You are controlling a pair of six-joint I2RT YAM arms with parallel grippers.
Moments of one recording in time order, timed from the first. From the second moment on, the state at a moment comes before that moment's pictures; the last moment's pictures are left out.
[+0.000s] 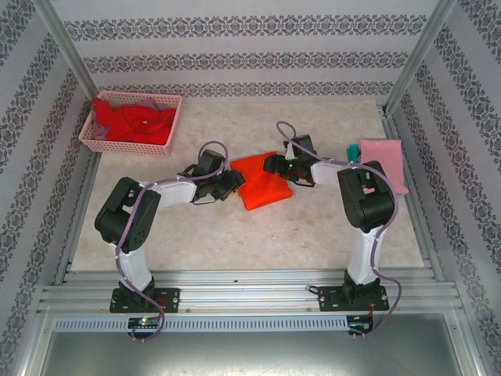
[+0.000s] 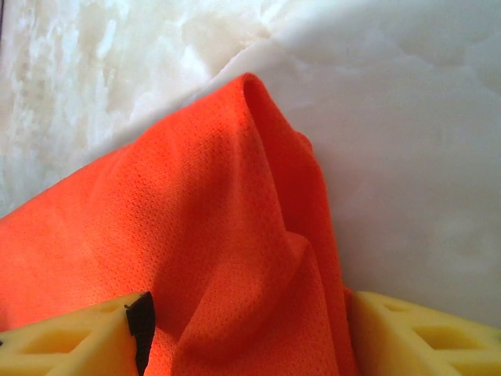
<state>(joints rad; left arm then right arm) -0.45 1.83 1.00 -0.01 0.34 -1.07 0.31 1.99 1.14 0.02 -0.41 0.59</state>
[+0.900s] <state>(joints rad) -0.45 1.94 0.95 0.31 0.43 -1.27 0.33 1.96 1.03 0.20 -0.43 0.70</state>
